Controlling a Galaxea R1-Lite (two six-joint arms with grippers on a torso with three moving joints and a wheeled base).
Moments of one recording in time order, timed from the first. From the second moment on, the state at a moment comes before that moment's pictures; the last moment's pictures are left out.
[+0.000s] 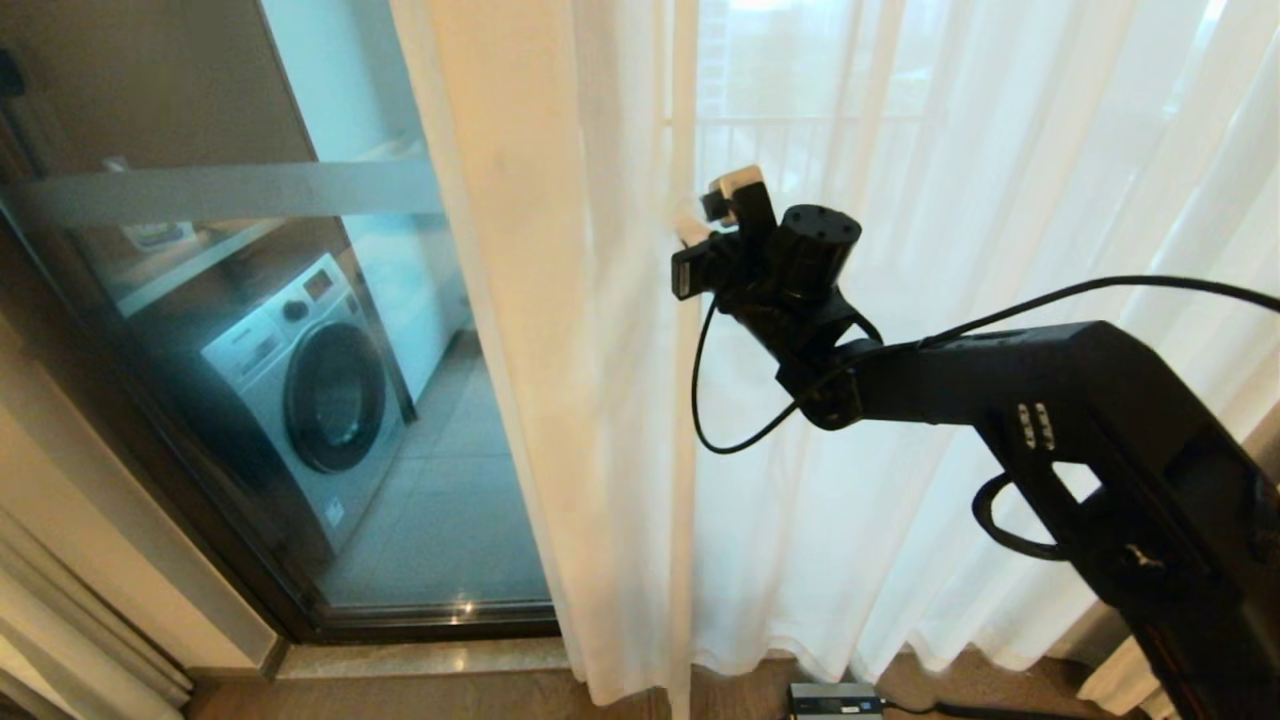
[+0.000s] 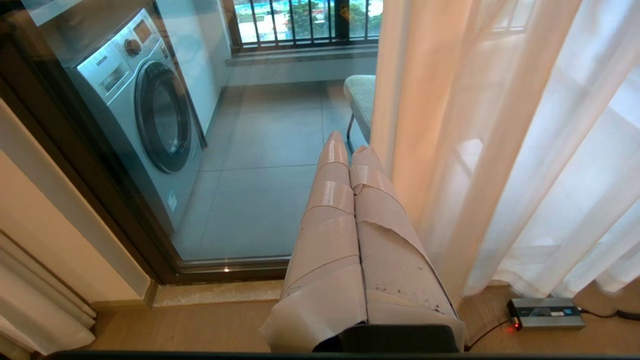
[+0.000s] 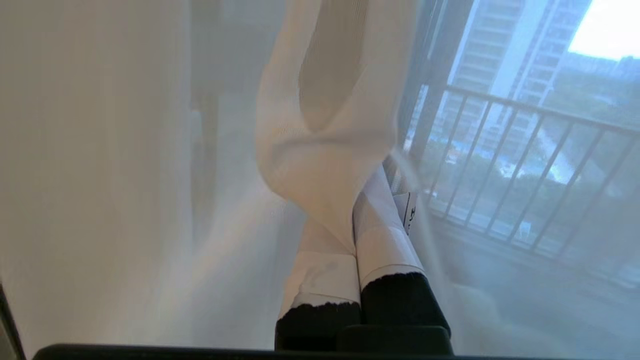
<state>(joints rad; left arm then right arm) 0.00 0.00 0.00 -0.01 -0.01 0.03 0.54 2.44 -1.95 -0.84 -0.01 -0.20</state>
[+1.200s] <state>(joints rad) 0.00 0.00 0.00 -0.01 -0.01 0.03 0.39 1.98 -1.58 -0.87 -0.05 -0.25</state>
